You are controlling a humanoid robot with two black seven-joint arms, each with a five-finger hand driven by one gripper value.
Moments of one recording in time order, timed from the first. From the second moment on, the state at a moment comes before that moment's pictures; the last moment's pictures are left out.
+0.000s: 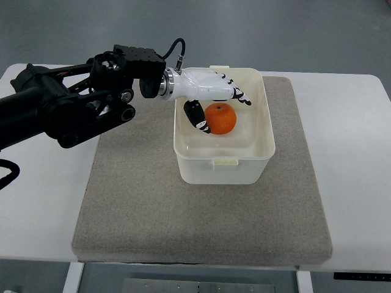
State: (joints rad) left arm -1.23 0.31 -0.31 -1.13 1.73 -0.30 -0.18; right arm 0.01 0.00 -0.05 0.19 0.03 -0.18 0.18
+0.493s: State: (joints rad) left arm -1.17 0.32 -0.54 -1.05 1.39 -0.25 -0.18; right arm 0.01 0.00 -0.05 0.19 0.03 -0.18 0.18
